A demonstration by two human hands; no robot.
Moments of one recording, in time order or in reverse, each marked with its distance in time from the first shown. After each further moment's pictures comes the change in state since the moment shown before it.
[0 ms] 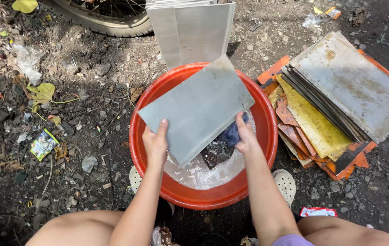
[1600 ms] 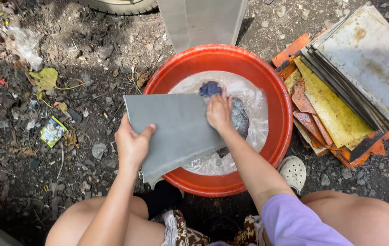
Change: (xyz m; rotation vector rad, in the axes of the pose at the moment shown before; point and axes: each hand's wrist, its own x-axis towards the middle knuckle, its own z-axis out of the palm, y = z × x) left_hand -0.002 0.123 -0.065 0.534 -0.089 -0.058; right_hand 0.014 0.050 0.113 -1.485 0.023 -0.886
